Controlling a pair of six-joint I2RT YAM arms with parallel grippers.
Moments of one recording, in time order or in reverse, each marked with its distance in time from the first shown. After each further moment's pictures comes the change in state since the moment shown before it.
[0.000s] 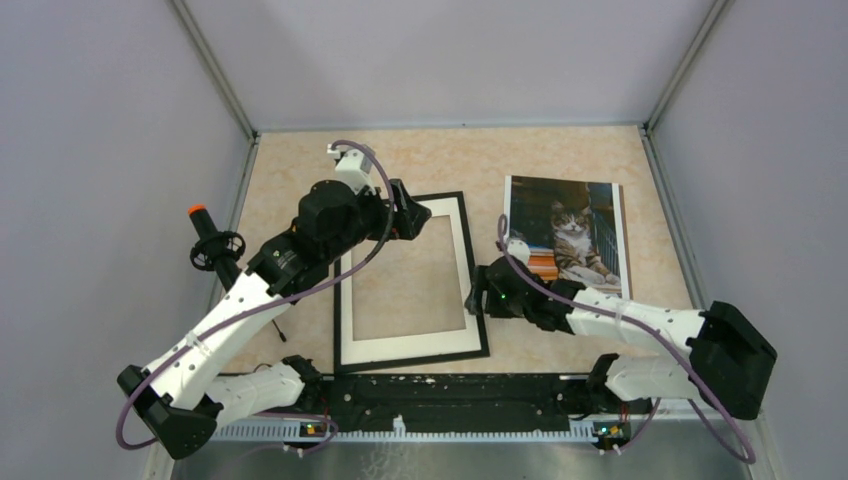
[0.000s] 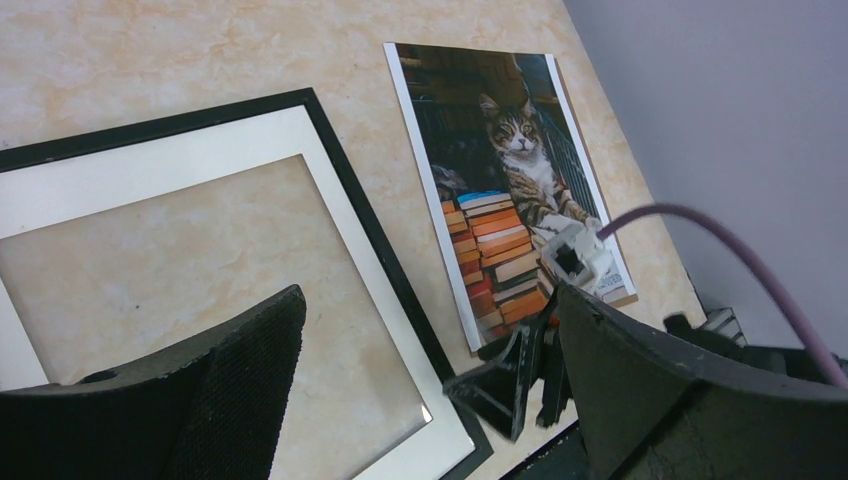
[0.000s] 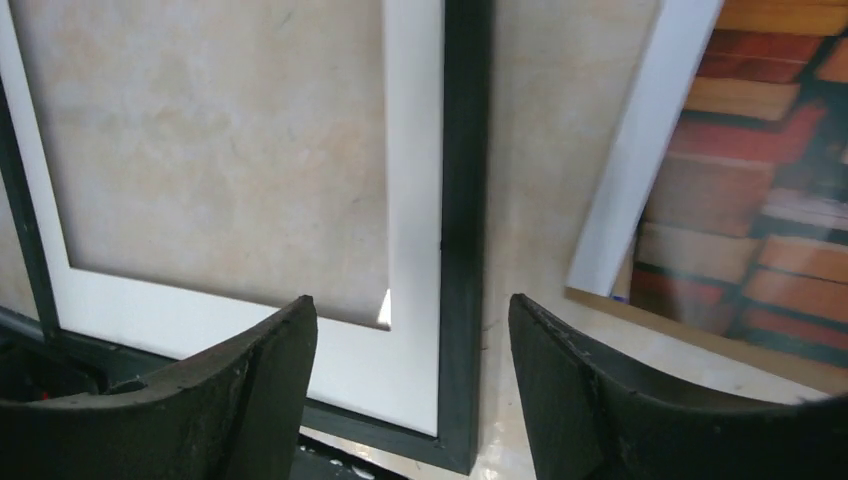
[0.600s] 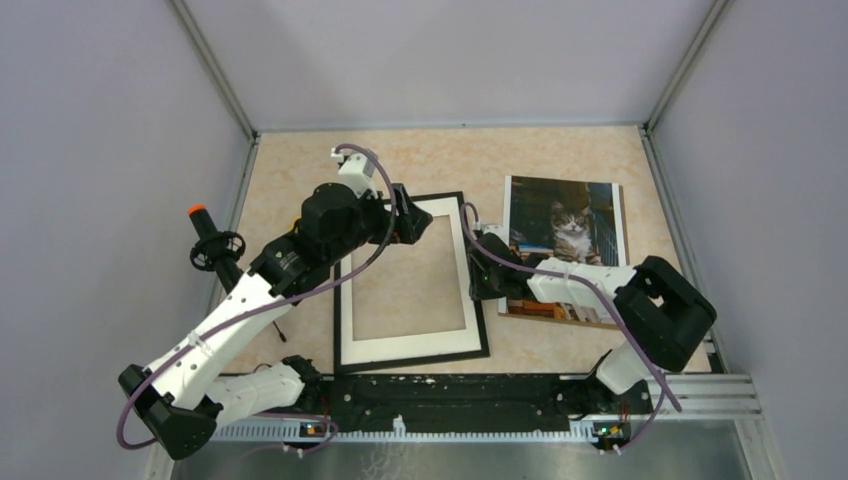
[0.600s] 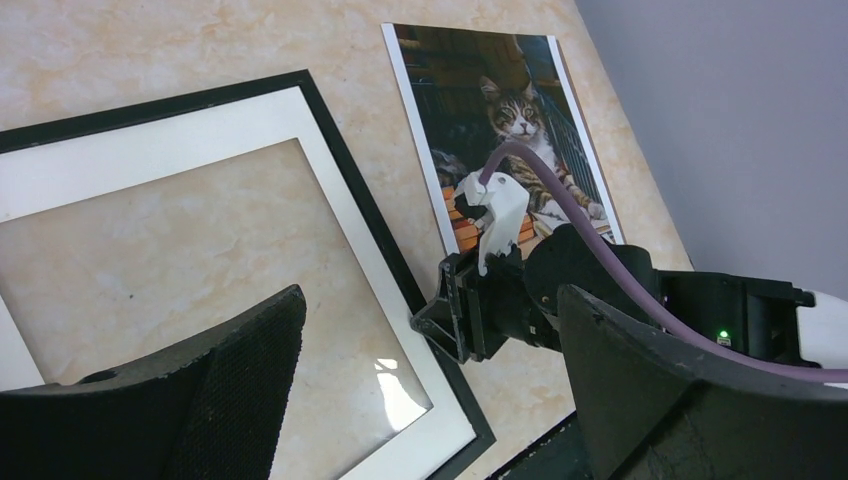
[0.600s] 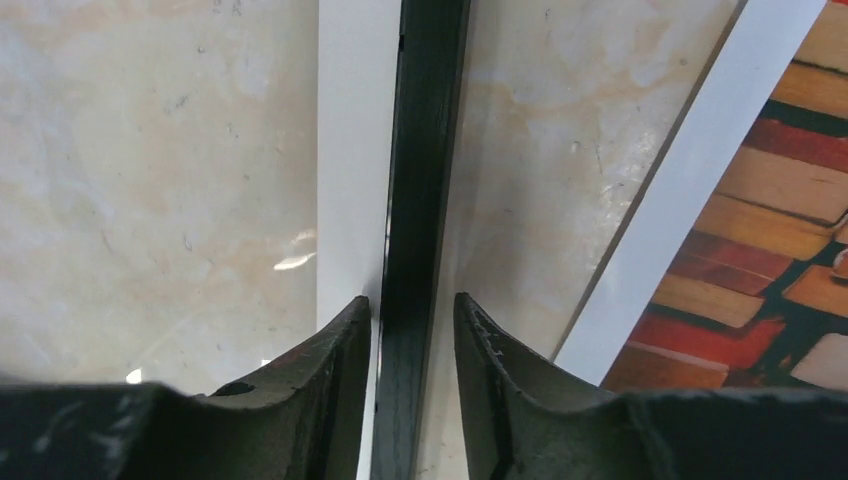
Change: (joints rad) left arm 0.000 -0.002 -0.024 0.006 0.023 -0.001; right arm -0.189 0.311 0.142 0.051 -0.113 -0.303
